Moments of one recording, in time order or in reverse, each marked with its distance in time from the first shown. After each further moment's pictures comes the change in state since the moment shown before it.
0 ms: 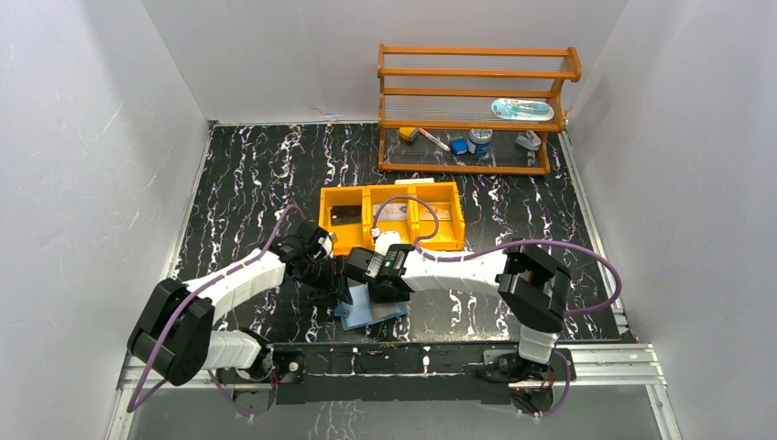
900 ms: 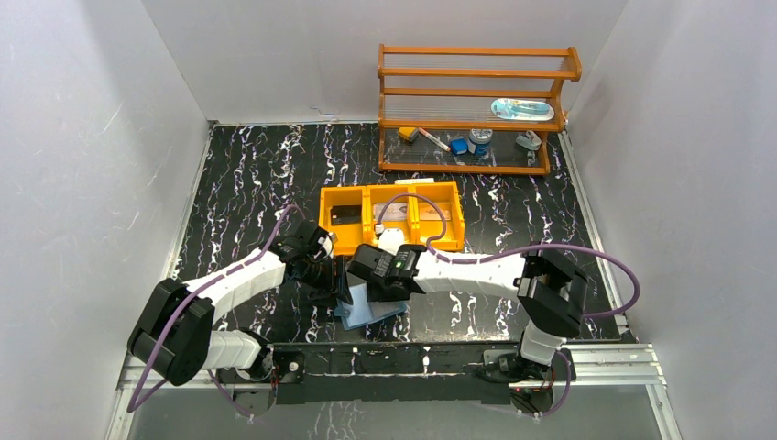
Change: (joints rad) left arm 0.000 0.000 0.000 0.000 0.004 0.000; right arm 0.000 -0.082 -0.041 0.079 -0.026 0.018
